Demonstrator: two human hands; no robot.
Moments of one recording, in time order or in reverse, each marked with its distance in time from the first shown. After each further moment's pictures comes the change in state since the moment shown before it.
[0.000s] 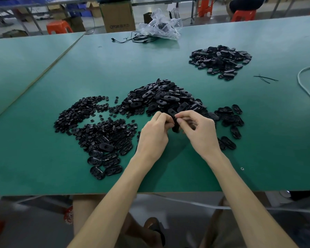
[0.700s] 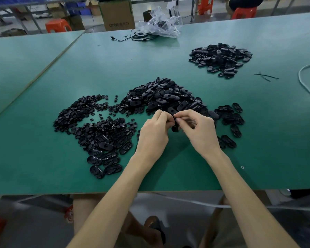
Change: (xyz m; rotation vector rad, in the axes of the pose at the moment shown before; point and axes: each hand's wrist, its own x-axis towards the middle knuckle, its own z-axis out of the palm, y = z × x) left_hand -0.002 0.003 0.000 0.116 0.029 0.078; right_hand -0.001 -0.003 -0.001 -0.002 -0.023 -0.005
